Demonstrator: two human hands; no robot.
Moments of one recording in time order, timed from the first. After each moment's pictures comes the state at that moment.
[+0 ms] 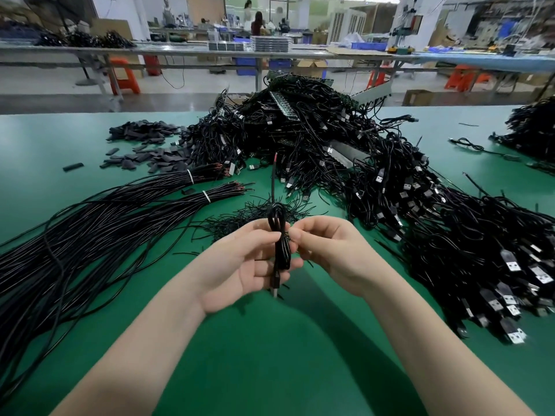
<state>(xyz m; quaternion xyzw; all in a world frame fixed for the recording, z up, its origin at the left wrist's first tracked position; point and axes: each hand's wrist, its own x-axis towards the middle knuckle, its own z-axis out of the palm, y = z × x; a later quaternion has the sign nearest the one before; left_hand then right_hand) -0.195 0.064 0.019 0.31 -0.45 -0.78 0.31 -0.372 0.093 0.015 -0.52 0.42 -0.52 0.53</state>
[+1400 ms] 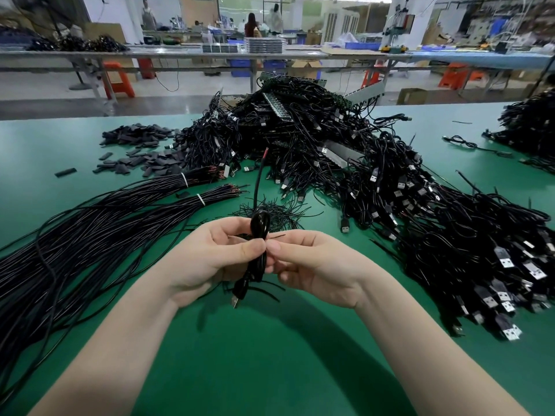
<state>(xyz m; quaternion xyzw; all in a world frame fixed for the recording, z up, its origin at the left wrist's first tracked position) -0.173 0.063 0.042 0.32 -0.57 -0.69 0.30 -0.354 0.108 0.036 -0.43 0.39 -0.42 0.70</state>
